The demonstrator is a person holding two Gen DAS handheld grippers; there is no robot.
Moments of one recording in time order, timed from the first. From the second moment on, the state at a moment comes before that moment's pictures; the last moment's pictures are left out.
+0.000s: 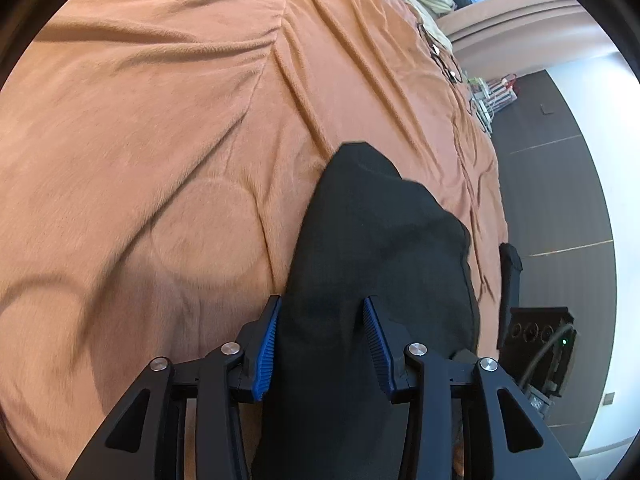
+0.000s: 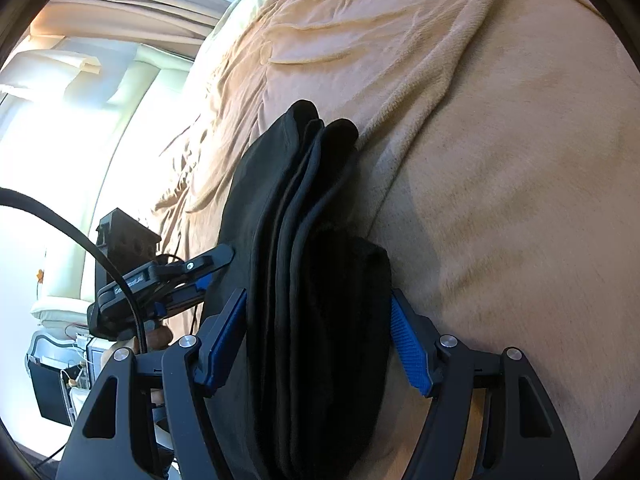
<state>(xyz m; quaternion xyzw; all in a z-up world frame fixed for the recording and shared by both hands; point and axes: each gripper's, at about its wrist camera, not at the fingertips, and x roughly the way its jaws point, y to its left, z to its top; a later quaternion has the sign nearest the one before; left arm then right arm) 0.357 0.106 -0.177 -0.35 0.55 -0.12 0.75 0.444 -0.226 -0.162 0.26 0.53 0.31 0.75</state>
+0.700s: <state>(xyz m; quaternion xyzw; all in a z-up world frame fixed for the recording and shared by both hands) 0.341 0.088 -0.122 -0.33 0.49 -0.16 0.79 0.405 -0.217 -0.115 0.19 0.47 0.33 0.80</state>
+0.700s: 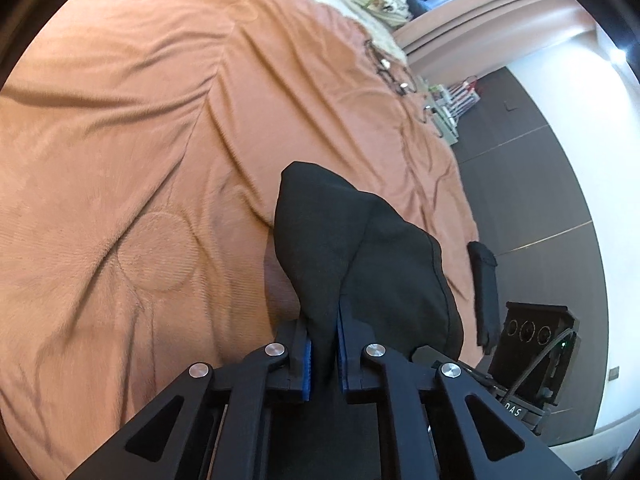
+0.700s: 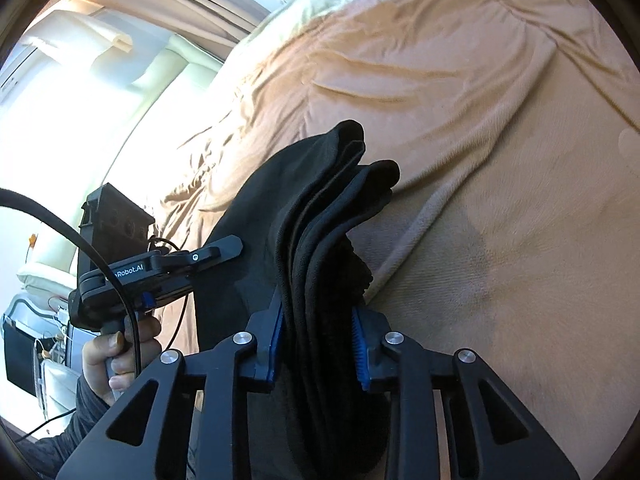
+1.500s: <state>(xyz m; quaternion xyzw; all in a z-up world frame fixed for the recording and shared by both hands) 0.253 0.051 -0.025 -0.32 0.40 -0.22 0.83 0.267 -0.264 -0.019 0.13 0.36 0.32 0.87</state>
